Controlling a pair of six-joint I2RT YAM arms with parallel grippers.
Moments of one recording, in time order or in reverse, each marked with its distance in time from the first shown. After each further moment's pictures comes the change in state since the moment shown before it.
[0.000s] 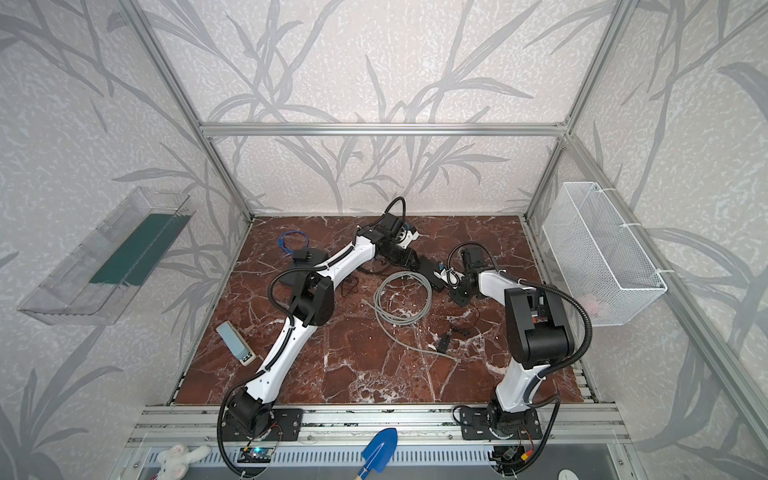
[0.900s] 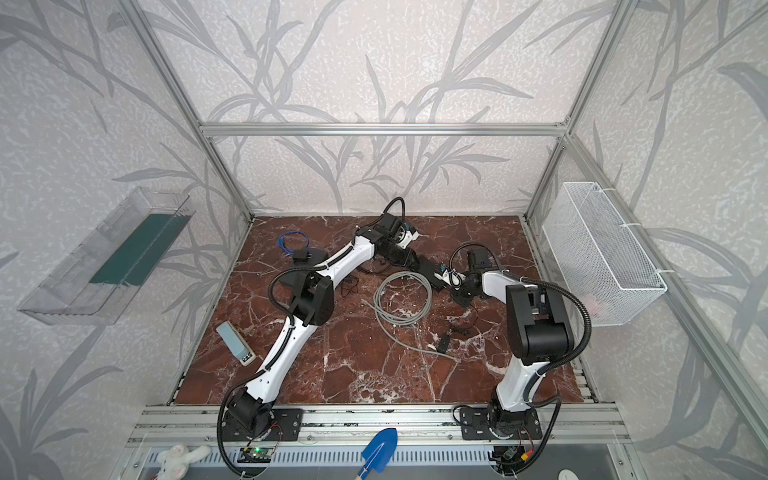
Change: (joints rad) left arm 0.010 0.011 0.008 -0.001 0.060 0.017; right arm -0.037 0.024 -0.010 0.033 -0.107 -0.089
